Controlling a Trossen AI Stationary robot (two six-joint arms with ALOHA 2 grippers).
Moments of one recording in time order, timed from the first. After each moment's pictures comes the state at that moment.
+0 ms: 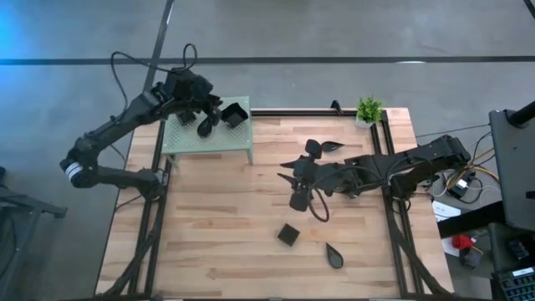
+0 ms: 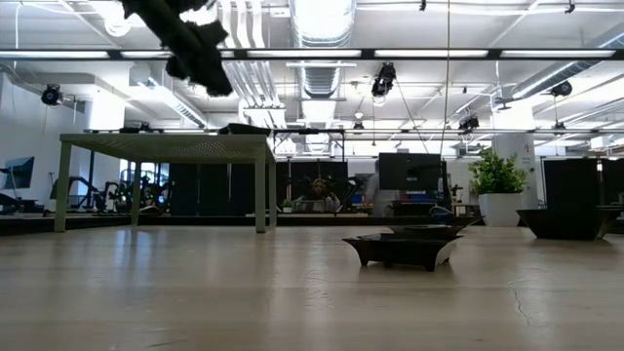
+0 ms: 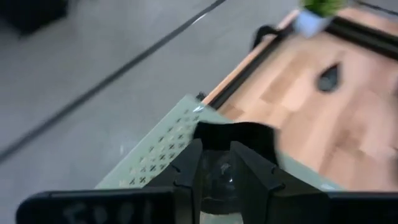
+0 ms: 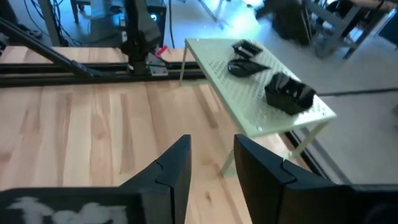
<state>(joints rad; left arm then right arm) 0.75 1.15 1.20 -0.61 0.04 0.05 0.27 1.47 1.38 -0.42 0.58 0.15</state>
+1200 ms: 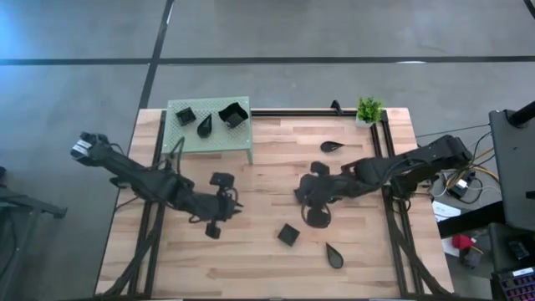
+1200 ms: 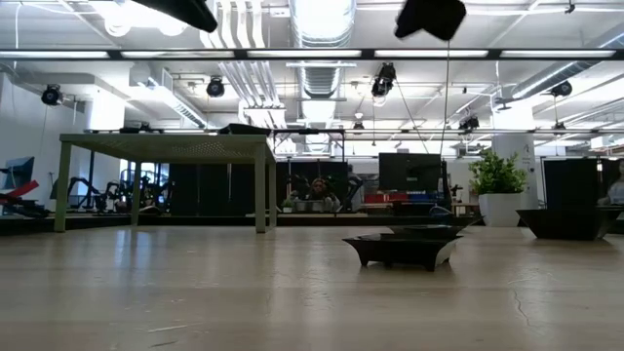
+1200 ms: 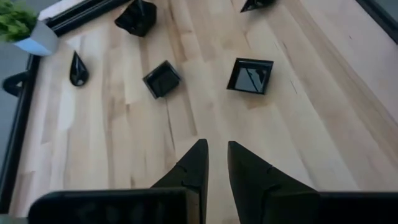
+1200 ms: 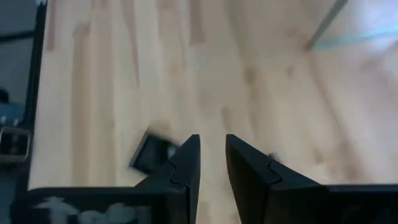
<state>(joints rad) -0.44 1.25 1.05 -0.54 -0.37 0.05 0.28 1.45 1.30 -0.75 0.17 0.42</state>
